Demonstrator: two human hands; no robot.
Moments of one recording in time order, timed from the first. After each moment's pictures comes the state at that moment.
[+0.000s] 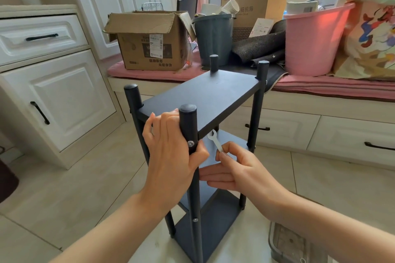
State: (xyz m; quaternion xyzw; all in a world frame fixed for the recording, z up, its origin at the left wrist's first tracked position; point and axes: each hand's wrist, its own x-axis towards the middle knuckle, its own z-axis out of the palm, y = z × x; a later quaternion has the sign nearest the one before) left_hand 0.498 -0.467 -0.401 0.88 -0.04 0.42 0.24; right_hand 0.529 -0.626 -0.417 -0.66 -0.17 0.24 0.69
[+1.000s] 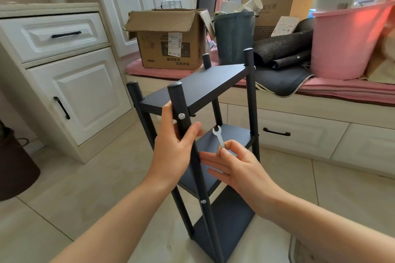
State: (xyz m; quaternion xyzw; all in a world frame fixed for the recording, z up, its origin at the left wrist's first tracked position) left_hand 0.521 -0.421 -0.398 0.79 0.04 0.28 0.54; right_hand 0.554 -0.570 -0.429 -0.62 -0.15 0.24 0.73
